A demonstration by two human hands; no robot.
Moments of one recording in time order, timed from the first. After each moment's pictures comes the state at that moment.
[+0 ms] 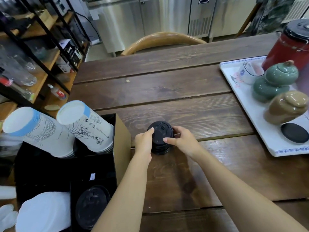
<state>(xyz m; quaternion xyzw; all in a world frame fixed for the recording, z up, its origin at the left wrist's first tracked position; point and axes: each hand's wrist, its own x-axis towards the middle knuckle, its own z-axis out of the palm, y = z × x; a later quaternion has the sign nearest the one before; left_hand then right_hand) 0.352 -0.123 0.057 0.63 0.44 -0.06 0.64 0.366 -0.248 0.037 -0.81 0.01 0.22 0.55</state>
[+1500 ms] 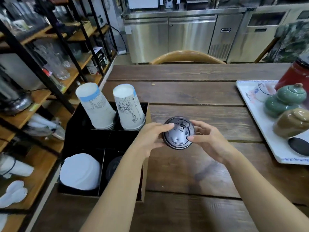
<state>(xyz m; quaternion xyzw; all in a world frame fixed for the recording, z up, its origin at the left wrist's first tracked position) 0.263 -0.076 0.140 0.64 0.23 -0.14 0.72 0.314 -0.266 0.097 -0.63 -0.07 0.26 0.73</state>
